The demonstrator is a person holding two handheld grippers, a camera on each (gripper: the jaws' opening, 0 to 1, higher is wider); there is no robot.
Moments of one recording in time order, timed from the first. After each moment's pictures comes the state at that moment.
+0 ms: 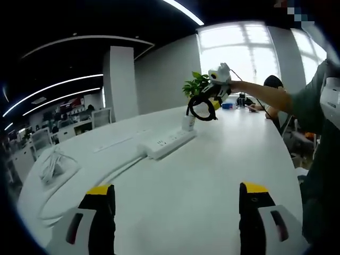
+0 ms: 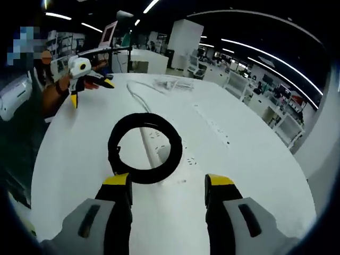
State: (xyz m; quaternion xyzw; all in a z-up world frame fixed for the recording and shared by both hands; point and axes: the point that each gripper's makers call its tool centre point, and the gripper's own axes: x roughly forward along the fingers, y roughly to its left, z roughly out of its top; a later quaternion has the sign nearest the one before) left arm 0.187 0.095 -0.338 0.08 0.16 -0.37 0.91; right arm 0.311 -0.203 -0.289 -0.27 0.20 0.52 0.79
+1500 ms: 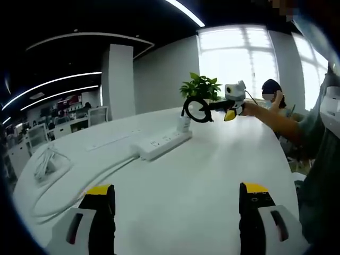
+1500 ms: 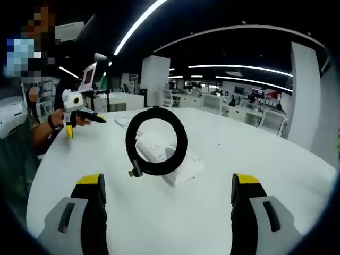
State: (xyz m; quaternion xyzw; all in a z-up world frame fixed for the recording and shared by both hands) left arm 0.185 0.082 -0.339 0.06 0.17 -0.38 0.91; right arm 0.286 -0.225 -0.308 -0.13 0.10 0.45 0.88
